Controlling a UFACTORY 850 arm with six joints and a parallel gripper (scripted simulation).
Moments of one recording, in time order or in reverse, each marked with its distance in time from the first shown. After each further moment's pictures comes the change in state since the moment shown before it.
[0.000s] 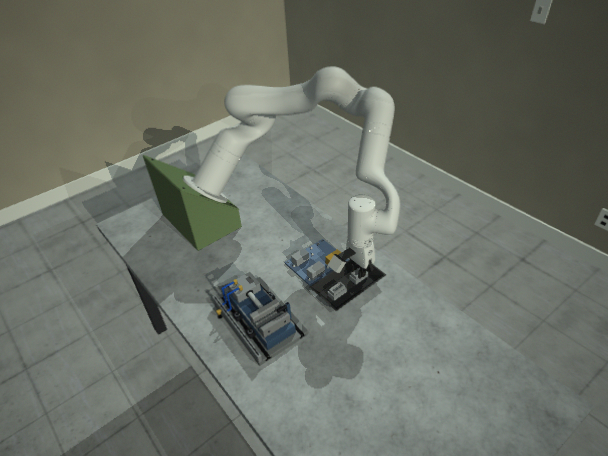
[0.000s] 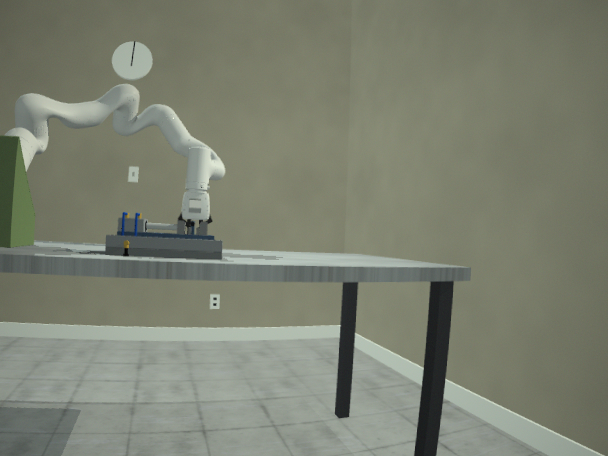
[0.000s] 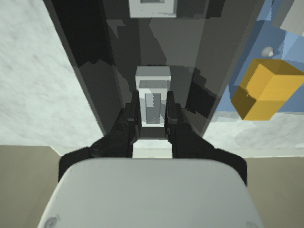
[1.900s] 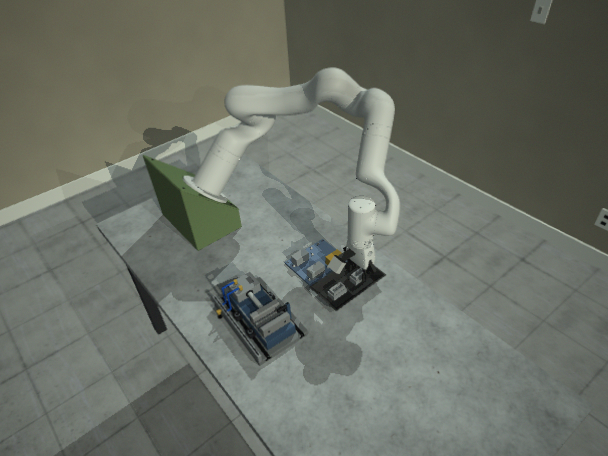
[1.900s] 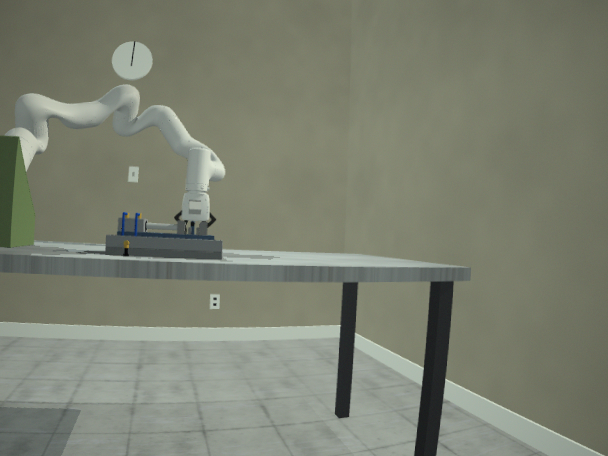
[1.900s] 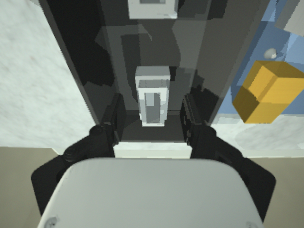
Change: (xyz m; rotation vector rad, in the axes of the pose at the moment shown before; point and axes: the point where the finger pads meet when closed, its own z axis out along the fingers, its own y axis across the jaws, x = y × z) arm 0.000 0.000 0.005 0.000 0.000 0.000
